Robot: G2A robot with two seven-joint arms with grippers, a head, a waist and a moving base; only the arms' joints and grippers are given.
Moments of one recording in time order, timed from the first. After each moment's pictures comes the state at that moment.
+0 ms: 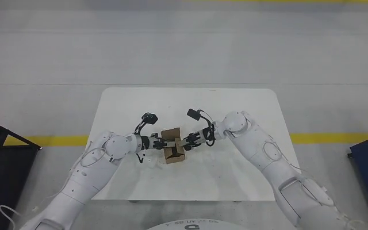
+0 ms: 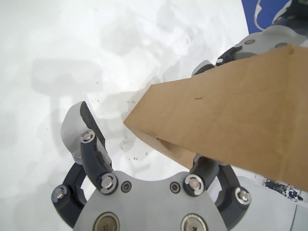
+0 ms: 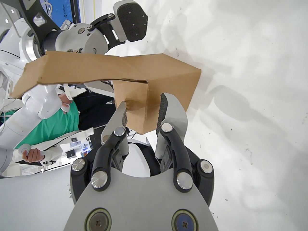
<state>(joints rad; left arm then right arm) 1.20 -1.11 -0.95 -1.37 0.39 -0.25 -0.84 -0.98 -1.26 0.91 -1.02 -0.01 -0.19 1.24</state>
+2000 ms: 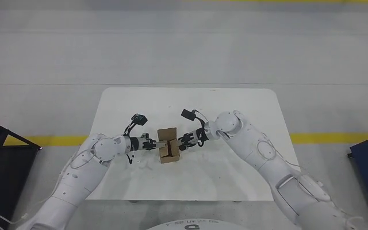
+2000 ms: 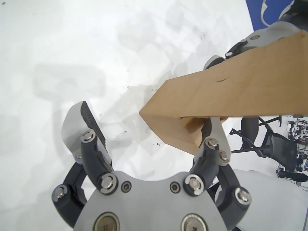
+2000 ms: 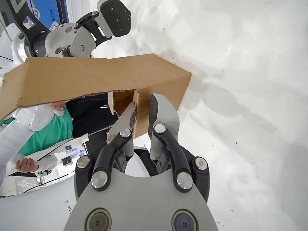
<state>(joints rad) 1.23 -1.07 -1.01 -1.32 0.44 -0.34 -0.83 -0.94 -1.28 0.80 -1.02 -0.03 -0.11 1.15</state>
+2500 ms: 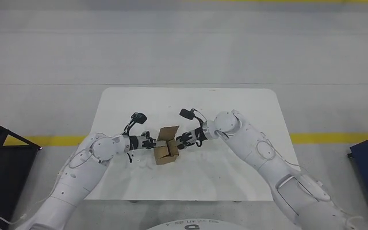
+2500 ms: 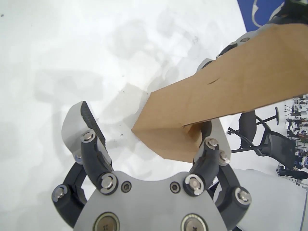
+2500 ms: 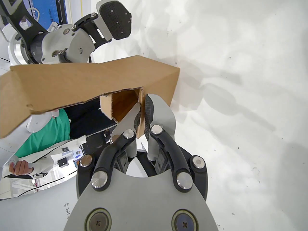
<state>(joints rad) 1.24 -1.07 -1.04 -1.34 0.40 -0.41 -0.82 -0.95 -1.27 0.80 -1.05 -0.04 -0.11 1.13</state>
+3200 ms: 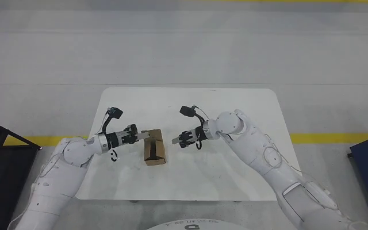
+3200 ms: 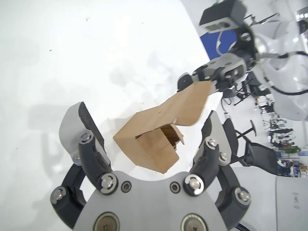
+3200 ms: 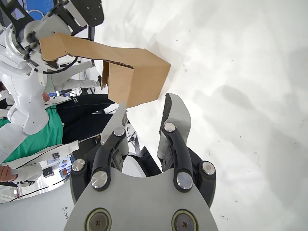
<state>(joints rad) 1.37 -1.00 -1.30 -1.40 0.14 -0.59 -0.83 -1.02 -1.23 0.86 -1.27 -0.13 -0.02 1.11</state>
